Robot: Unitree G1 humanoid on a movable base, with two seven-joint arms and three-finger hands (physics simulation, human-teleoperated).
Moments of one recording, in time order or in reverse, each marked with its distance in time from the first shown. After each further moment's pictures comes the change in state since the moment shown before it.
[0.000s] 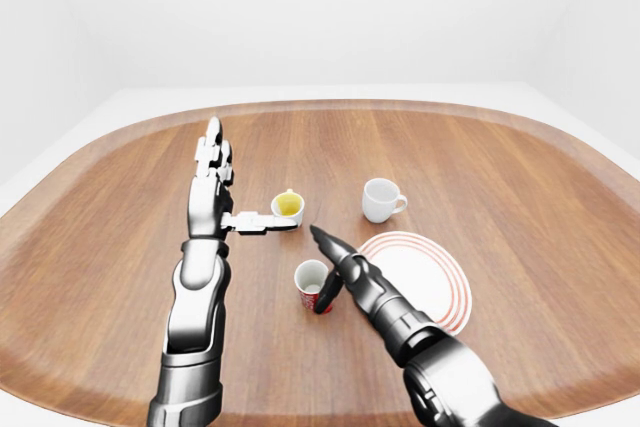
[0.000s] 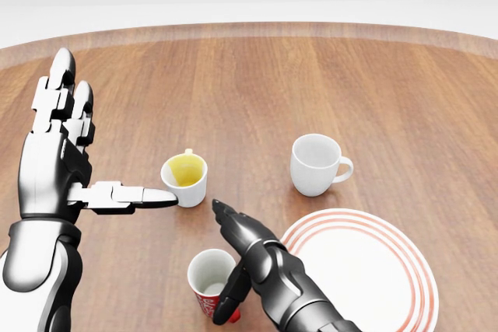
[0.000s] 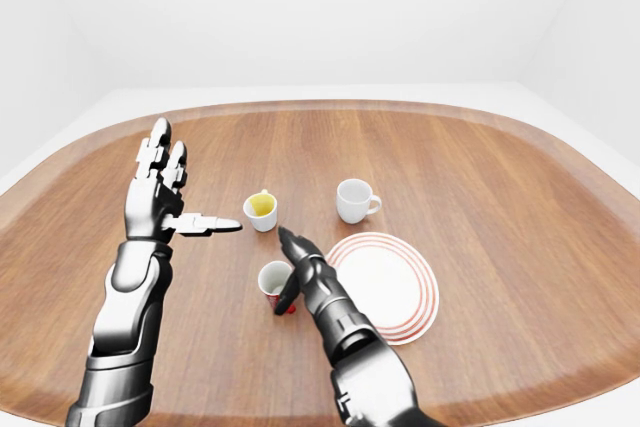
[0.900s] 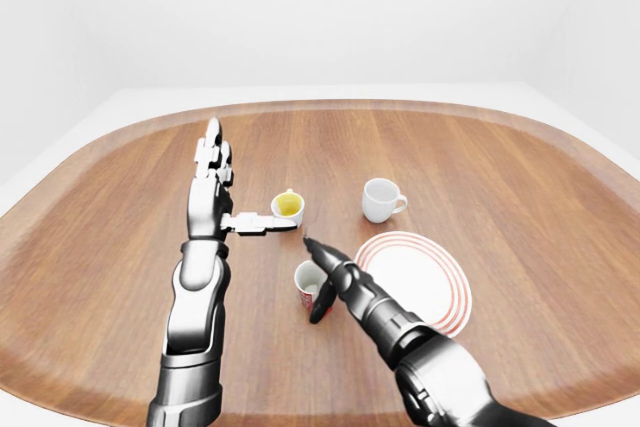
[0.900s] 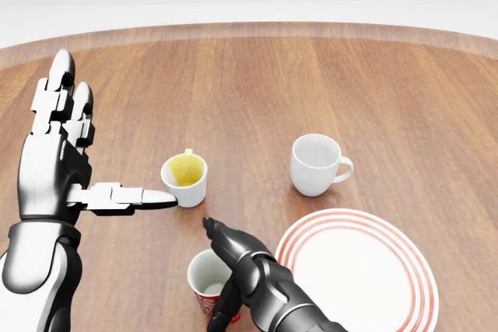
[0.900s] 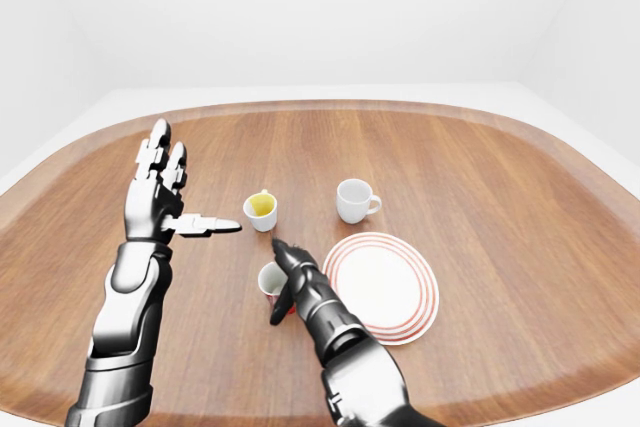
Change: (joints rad) left arm 0.006 0.000 0.000 -0.004 -0.005 0.000 0.000; right arm -0.030 0.047 0.004 0.121 -0.041 -0.006 -0.041
